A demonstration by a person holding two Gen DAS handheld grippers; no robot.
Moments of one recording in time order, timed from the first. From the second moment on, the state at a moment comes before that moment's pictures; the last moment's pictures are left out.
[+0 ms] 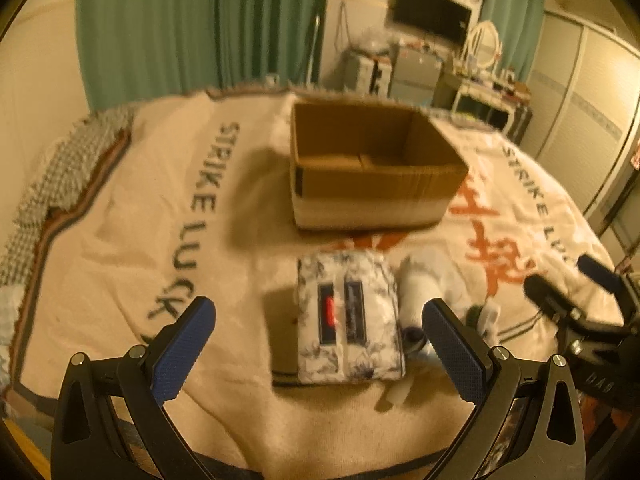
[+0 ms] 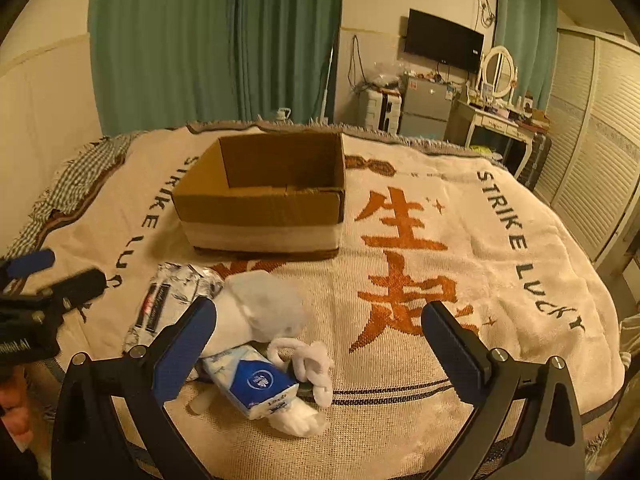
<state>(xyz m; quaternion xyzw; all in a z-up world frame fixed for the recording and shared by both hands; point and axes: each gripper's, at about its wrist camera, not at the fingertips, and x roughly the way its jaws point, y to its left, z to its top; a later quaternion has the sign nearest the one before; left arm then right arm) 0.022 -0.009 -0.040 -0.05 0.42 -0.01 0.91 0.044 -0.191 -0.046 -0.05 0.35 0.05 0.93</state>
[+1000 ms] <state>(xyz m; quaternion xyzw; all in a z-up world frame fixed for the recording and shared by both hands) 0.070 -0.013 -0.125 -0.08 0.51 -0.09 0.85 0.136 -0.152 -0.129 -0.01 0.46 0.08 0.88</state>
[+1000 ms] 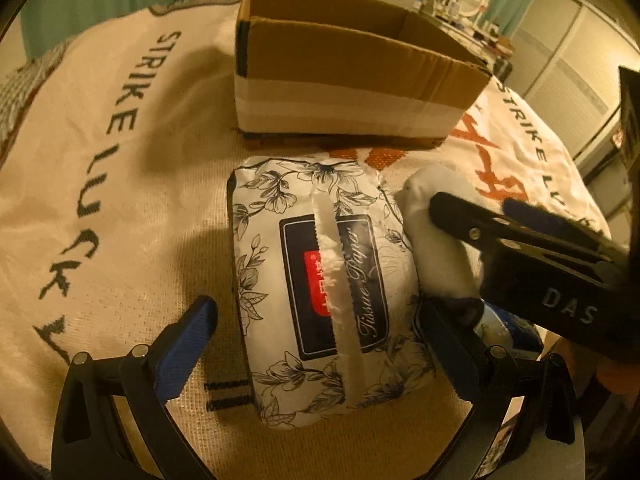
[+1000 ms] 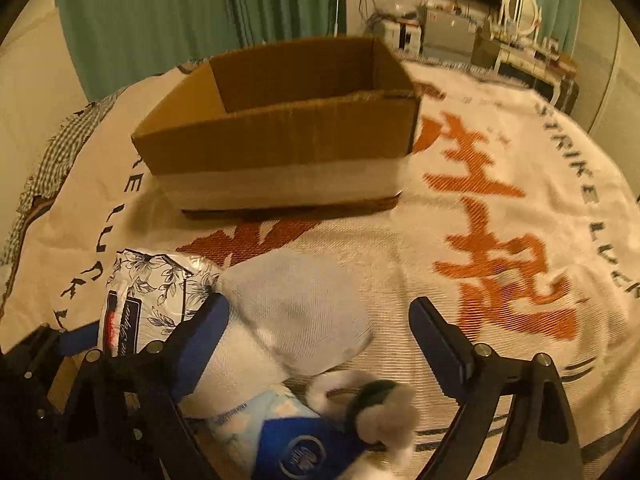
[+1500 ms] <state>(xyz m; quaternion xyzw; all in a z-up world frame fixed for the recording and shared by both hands) 0.081 -0.009 -0.118 -0.10 0.51 -0.07 0.85 0.140 -0.175 -0.096 0.01 0.43 0.08 0.90</state>
